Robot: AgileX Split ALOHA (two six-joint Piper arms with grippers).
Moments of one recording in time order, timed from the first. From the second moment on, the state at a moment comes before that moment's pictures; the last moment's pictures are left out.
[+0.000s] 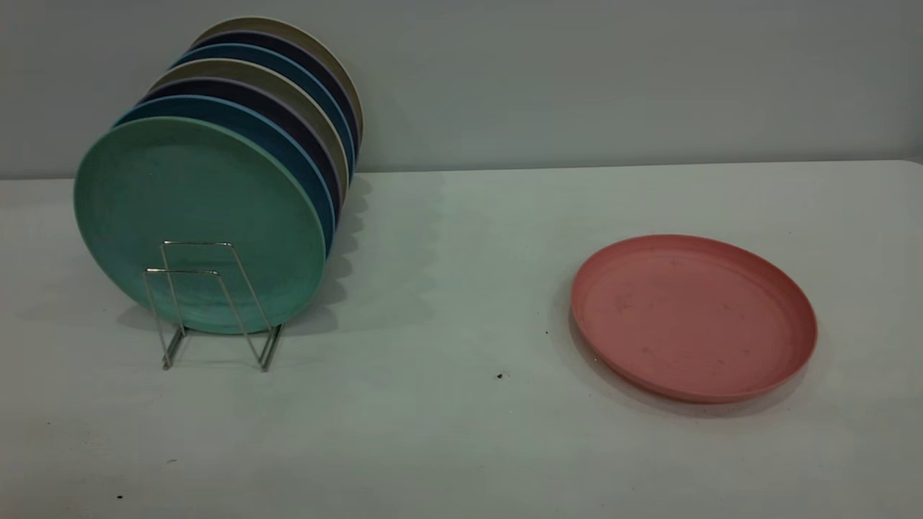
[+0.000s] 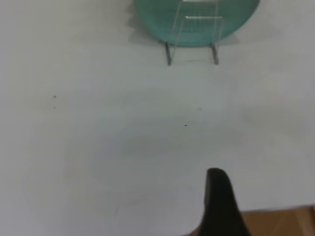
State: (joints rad) left arm 0.01 0.04 -0.52 -0.10 1.10 0.02; right arm 0.05 0.01 -0.50 0.04 1.12 0.01
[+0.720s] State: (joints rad) left arm 0.01 1.09 -1.00 -0.40 0.81 0.40; right arm 0.05 0.92 -0.73 0.12 0.69 -0.09
